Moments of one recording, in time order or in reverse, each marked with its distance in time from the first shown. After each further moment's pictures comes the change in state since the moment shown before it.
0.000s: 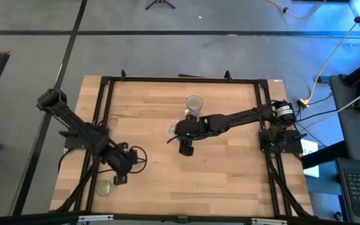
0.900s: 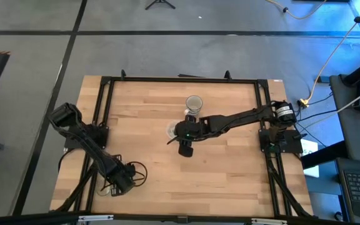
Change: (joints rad) left arm -0.124 0.357 0.001 0.021 0.199 -0.184; right arm 0.015 0.001 0.000 0.025 0.001 -0.002
